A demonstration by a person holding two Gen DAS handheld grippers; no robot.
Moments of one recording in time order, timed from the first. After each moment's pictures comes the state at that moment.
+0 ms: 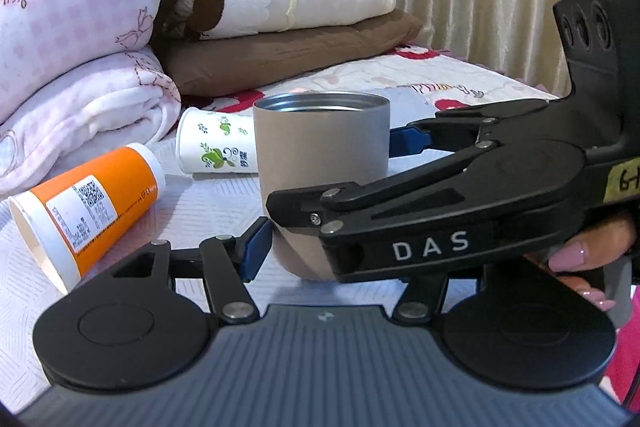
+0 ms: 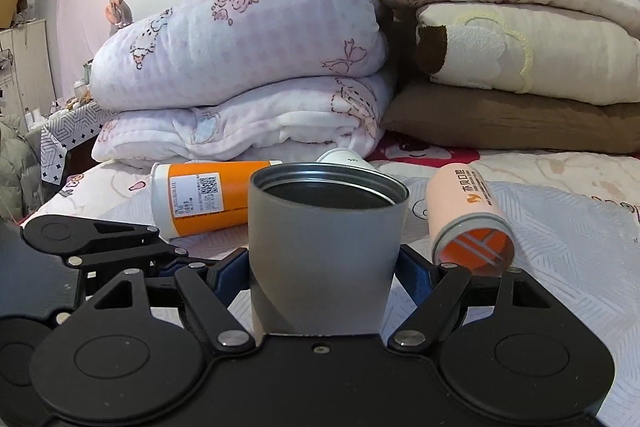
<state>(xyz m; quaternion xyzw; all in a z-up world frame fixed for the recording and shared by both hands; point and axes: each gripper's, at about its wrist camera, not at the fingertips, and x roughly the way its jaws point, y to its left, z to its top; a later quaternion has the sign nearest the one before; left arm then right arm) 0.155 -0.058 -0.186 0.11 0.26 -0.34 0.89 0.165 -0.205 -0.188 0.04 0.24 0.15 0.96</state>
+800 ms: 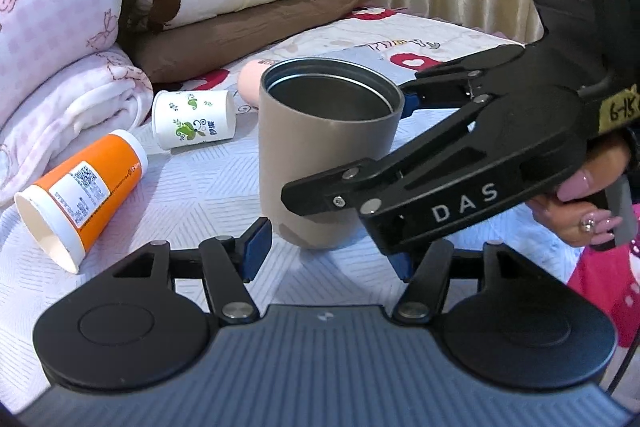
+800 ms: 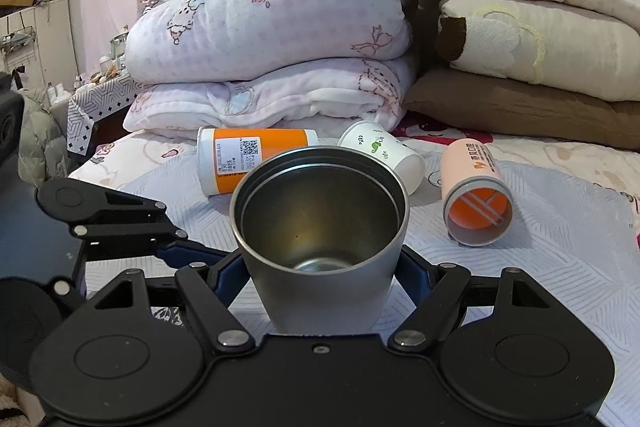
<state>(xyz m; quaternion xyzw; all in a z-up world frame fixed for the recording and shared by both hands) 0.114 -0.051 -0.179 0.18 0.29 -0.38 0.86 0.124 -0.206 -0.183 0.02 0.26 0.18 0.95</state>
